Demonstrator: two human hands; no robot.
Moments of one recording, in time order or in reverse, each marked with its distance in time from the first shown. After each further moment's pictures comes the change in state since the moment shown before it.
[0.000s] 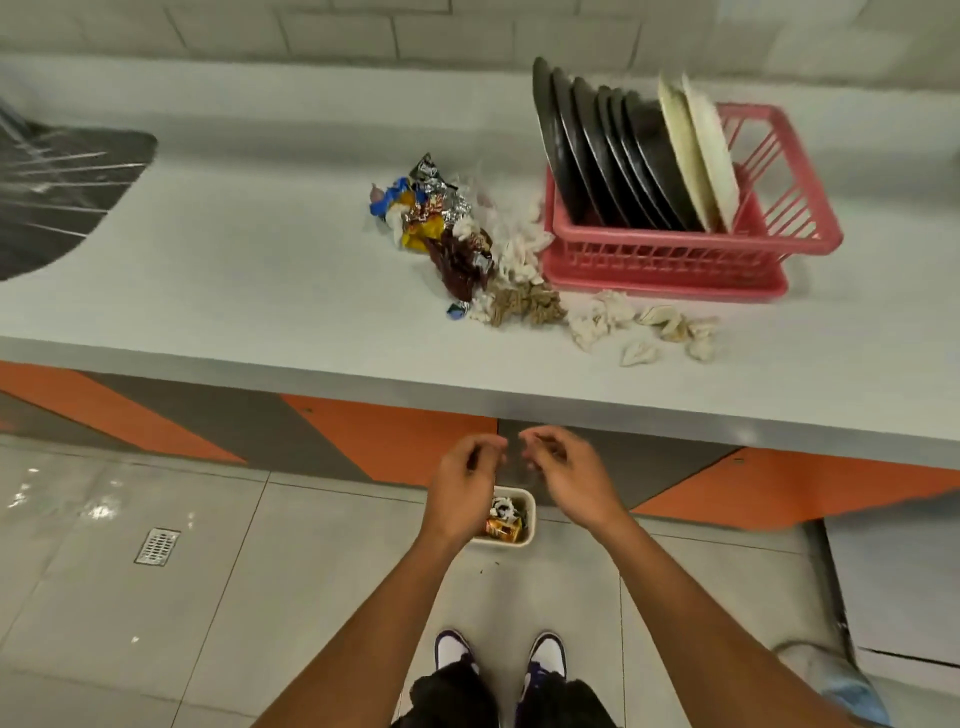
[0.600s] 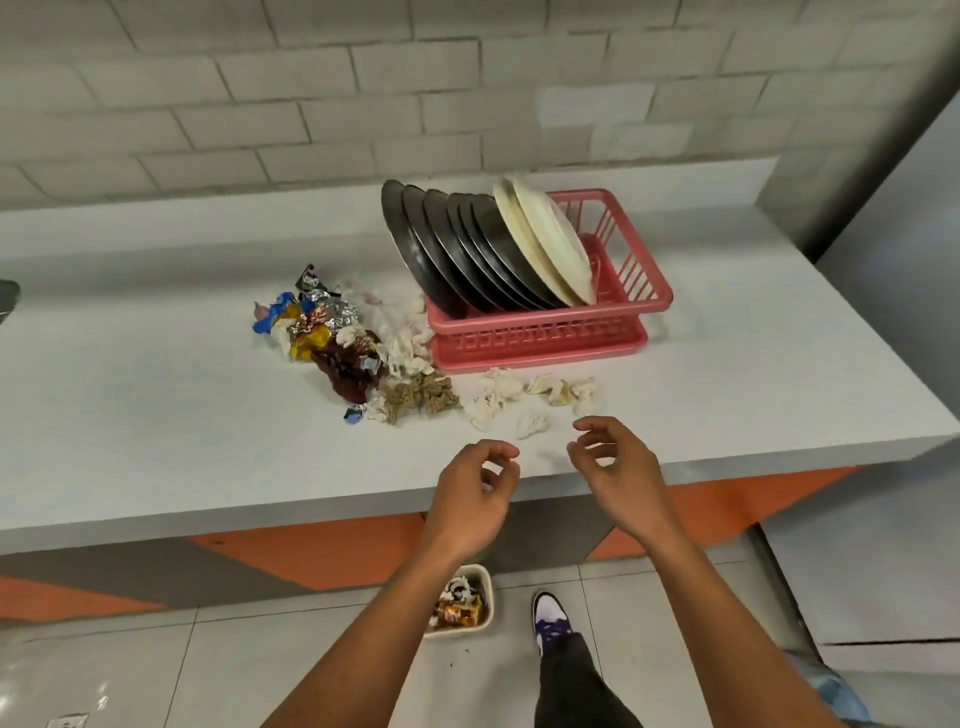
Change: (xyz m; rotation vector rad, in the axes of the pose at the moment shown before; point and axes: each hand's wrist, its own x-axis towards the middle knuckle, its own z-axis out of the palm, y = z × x) left_hand 0.041 0.110 0.083 0.226 -0.277 0.279; right_hand -0.009 -0.029 -0.160 -0.039 0.434 -0.041
